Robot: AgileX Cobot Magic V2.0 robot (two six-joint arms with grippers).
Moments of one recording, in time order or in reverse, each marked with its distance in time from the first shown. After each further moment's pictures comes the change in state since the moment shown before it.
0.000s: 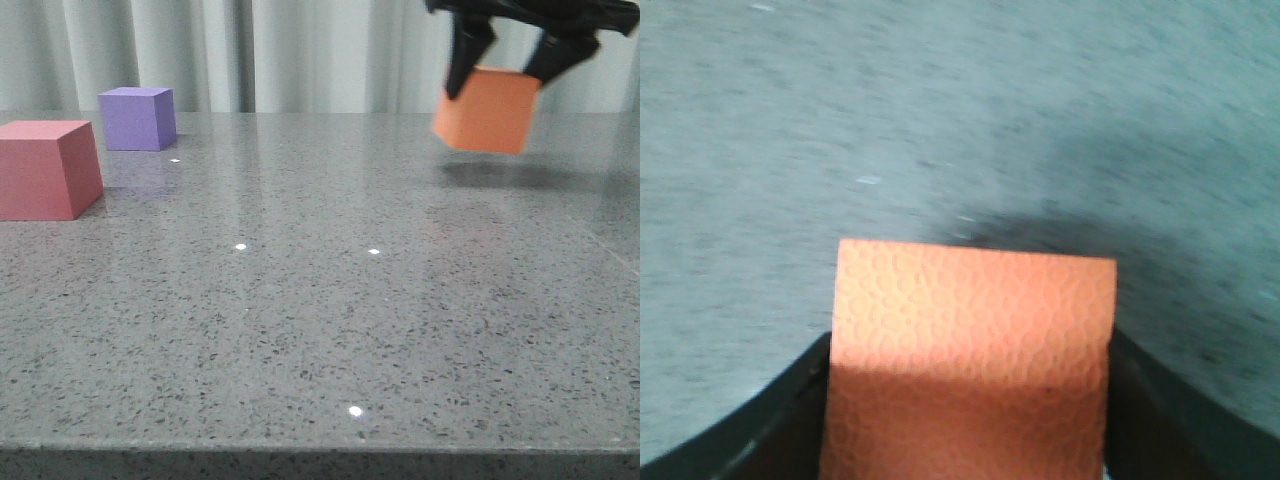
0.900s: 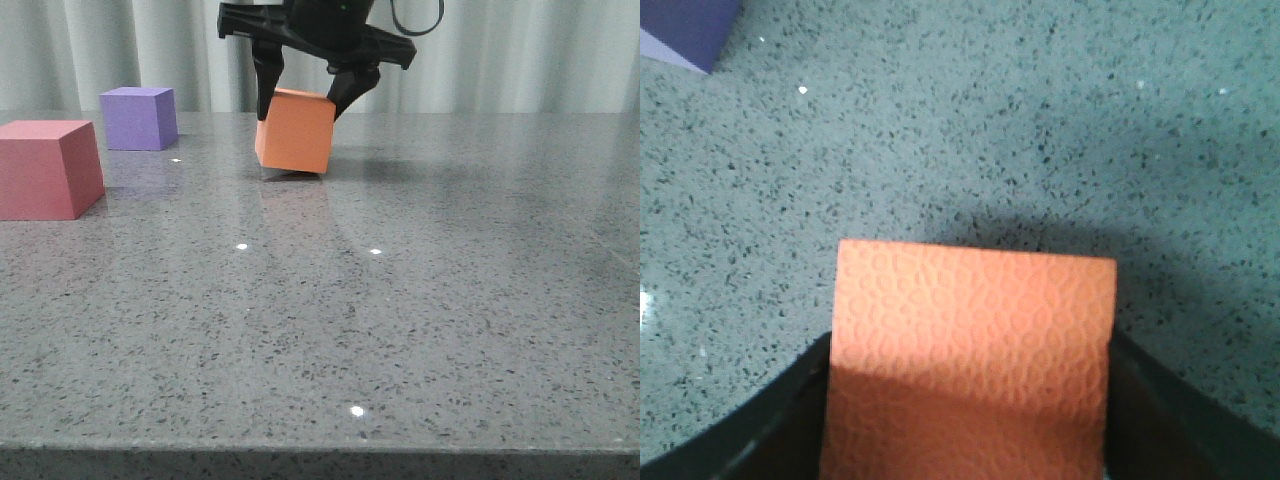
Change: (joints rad) left arm 0.000 0.000 0.000 0.000 0.000 0.000; right arm 0.246 0.391 -0.510 -0.018 0.132 0.144
